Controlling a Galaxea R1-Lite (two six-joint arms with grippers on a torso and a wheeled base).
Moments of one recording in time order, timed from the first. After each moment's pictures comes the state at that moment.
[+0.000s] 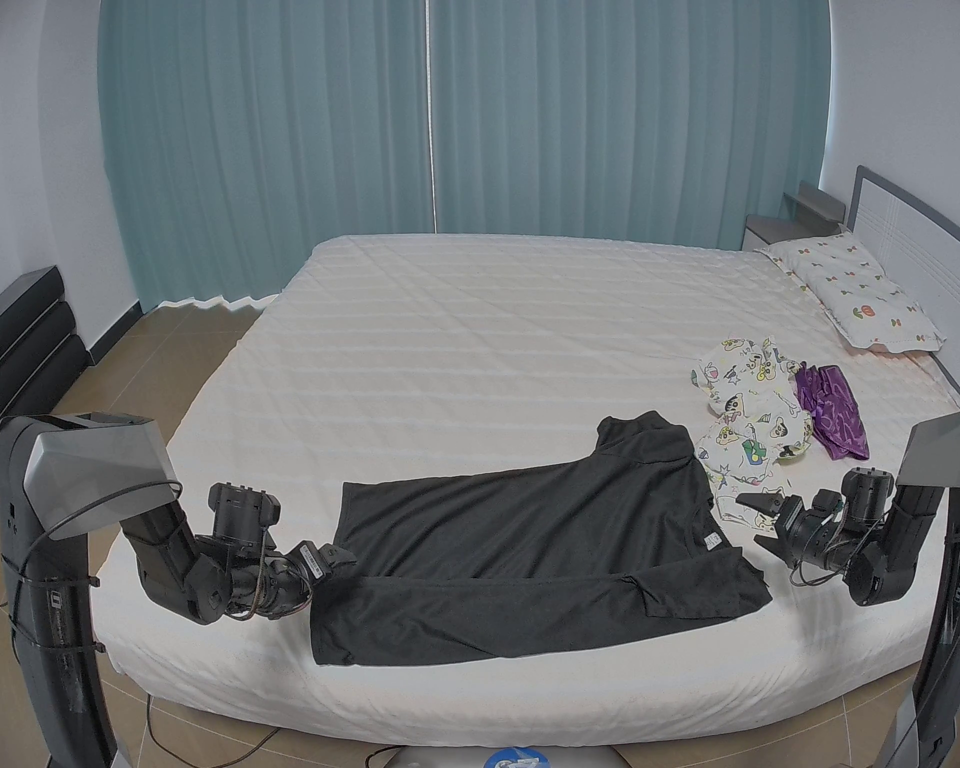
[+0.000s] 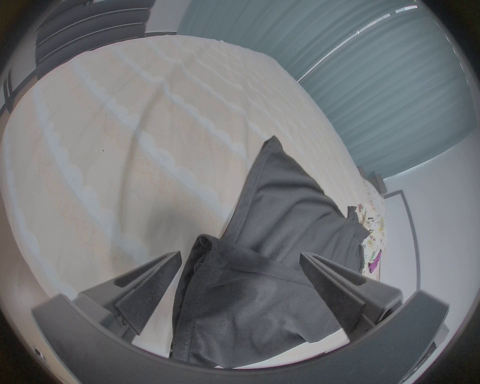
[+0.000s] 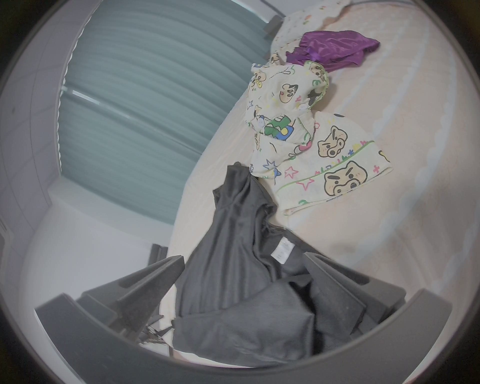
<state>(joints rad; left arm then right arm) -0.16 2.28 -0.67 -0.80 -0.19 -0.81 -0.19 2.35 -0.55 -1.36 0.58 0.82</state>
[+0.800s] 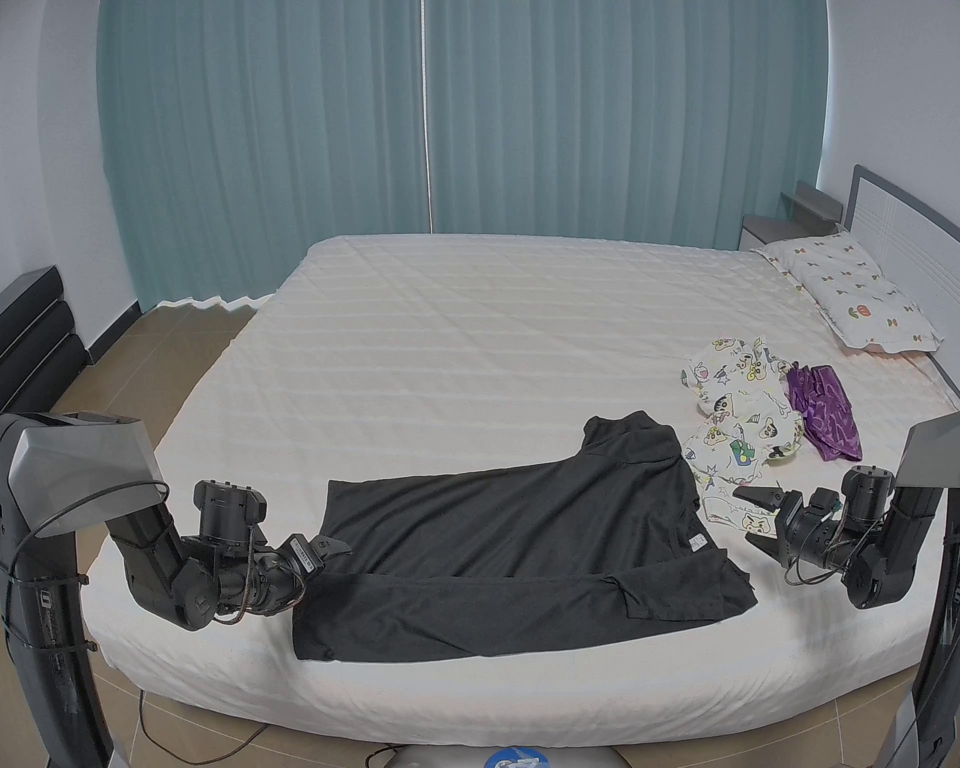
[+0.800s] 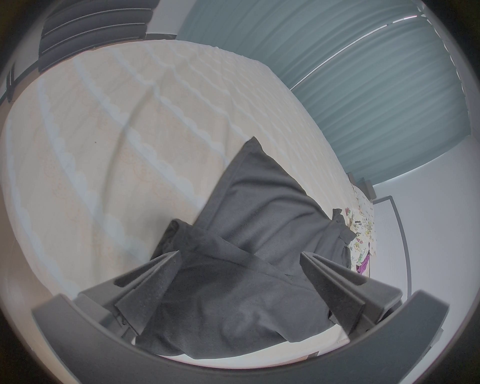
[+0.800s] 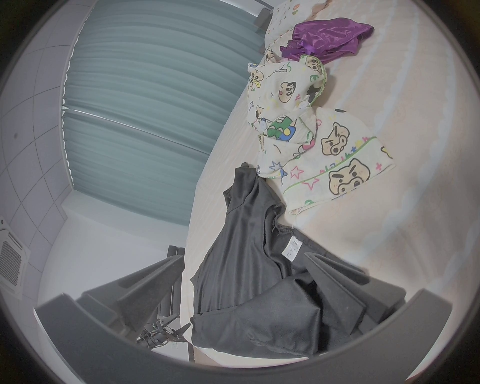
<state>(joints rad) -0.15 2.25 -0.62 -0.89 -0.21 -0.82 -0.17 2.36 -0.54 -1.41 0.63 0.89</state>
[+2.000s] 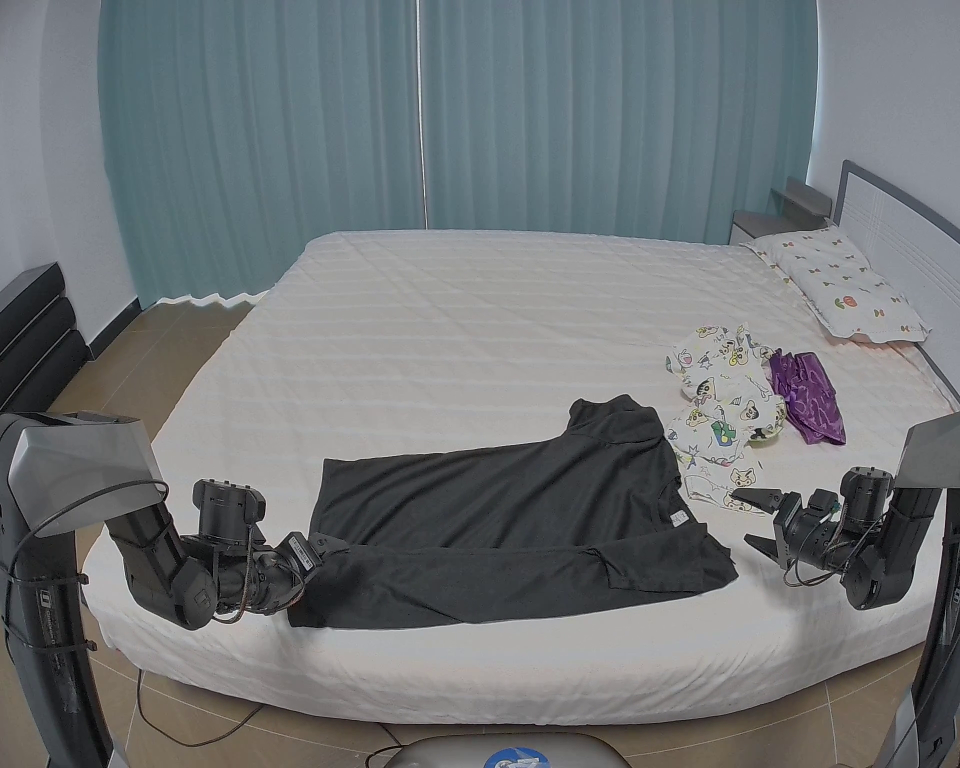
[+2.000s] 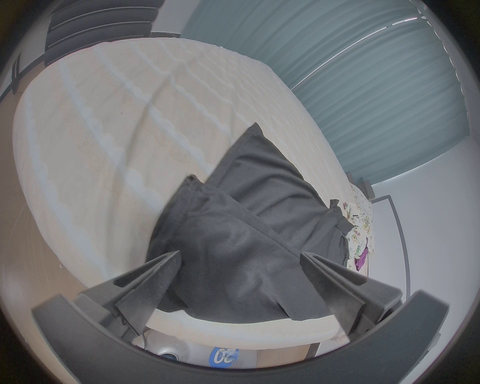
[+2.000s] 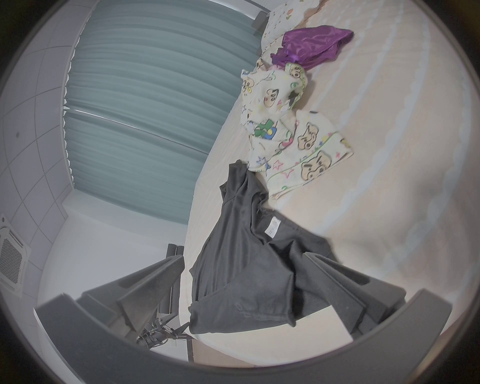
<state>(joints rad) -0.14 2.25 -0.62 -0.89 -0.21 -0.84 -0.17 2.36 -0.54 -1.41 0.63 0.88</state>
